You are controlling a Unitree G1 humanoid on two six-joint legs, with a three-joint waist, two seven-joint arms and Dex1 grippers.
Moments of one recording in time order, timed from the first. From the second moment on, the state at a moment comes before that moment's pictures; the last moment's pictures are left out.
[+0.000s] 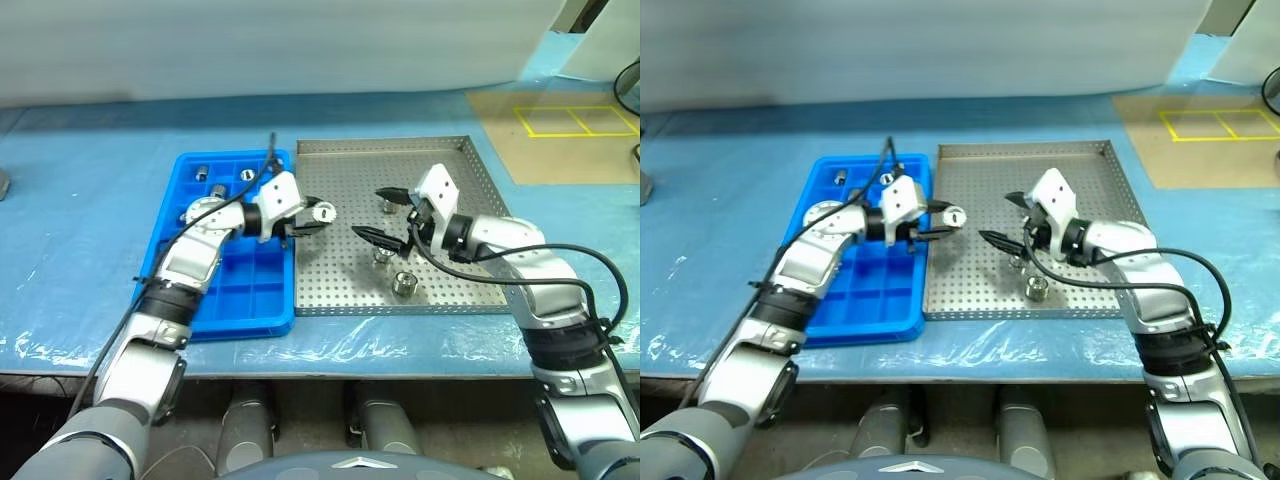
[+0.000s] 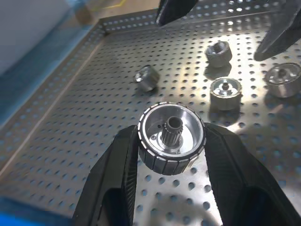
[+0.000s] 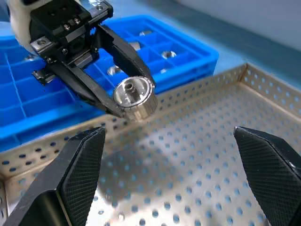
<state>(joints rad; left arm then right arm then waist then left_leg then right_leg) -0.67 0.37 -0.14 0.23 -0.04 0.10 -1.00 -0.50 -0.57 0.08 -0.17 0.33 0.52 0.84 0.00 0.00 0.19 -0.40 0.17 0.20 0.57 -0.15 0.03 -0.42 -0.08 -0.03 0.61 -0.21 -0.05</state>
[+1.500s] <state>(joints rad) -0.31 0.51 0.03 -0.09 -0.13 0.43 -0.57 -0.68 -0.33 0.27 0.20 0.23 0.27 1.02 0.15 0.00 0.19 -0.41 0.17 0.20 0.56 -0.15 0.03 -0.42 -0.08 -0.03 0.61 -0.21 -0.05</state>
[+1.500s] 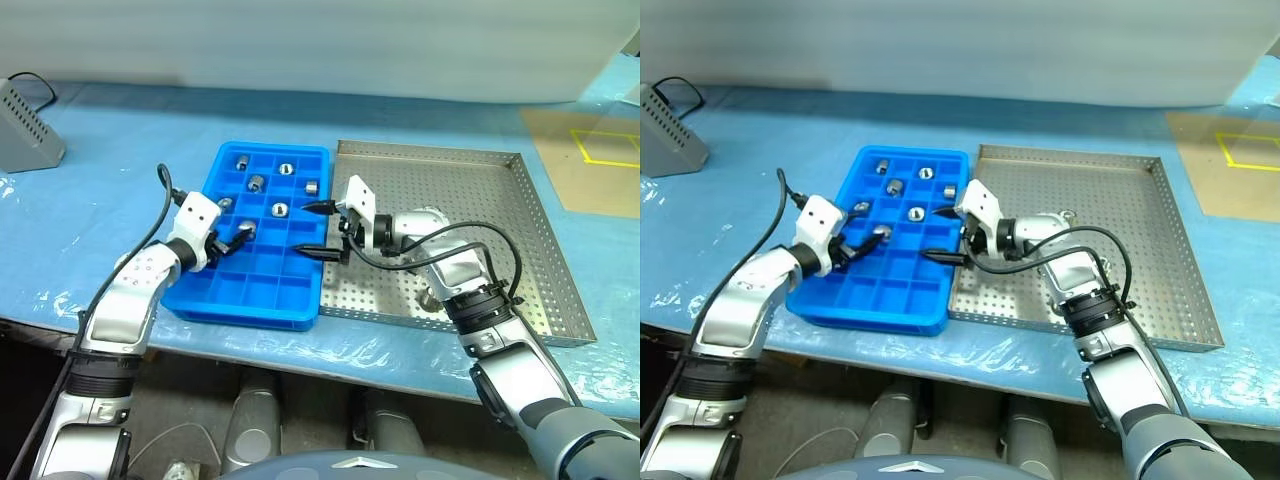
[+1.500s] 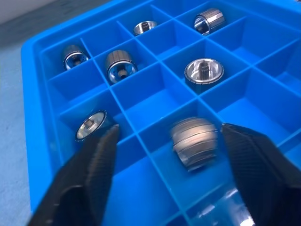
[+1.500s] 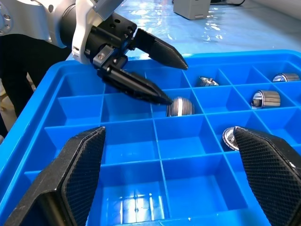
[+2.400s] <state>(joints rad) -0.70 0.40 -0.15 0.21 -0.16 0.28 -0.82 -0.42 -0.49 0.04 -0.09 0.24 0.43 0.79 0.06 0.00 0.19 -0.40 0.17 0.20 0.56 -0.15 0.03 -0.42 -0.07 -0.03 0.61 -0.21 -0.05</state>
